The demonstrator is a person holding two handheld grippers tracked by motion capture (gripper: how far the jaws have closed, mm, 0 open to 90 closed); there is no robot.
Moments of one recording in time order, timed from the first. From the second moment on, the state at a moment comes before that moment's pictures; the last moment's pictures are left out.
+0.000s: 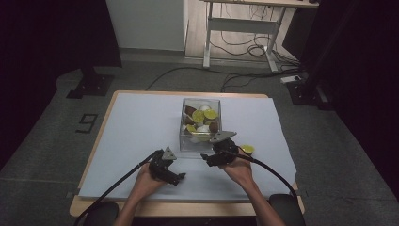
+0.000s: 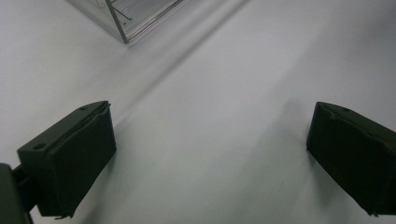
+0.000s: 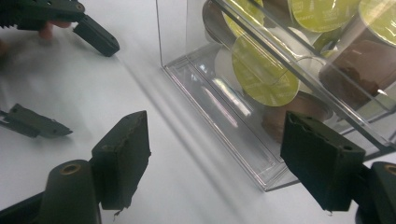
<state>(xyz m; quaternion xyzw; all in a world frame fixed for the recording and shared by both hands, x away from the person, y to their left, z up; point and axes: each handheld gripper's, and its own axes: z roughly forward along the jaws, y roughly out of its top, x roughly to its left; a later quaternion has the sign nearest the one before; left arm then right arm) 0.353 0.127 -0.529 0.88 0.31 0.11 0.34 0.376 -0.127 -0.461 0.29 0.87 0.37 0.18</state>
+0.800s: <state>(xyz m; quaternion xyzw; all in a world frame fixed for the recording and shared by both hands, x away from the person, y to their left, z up) 0.354 0.127 -0.528 0.88 0.31 0.11 0.34 0.364 -0.150 -0.451 0.29 0.86 0.37 0.17</state>
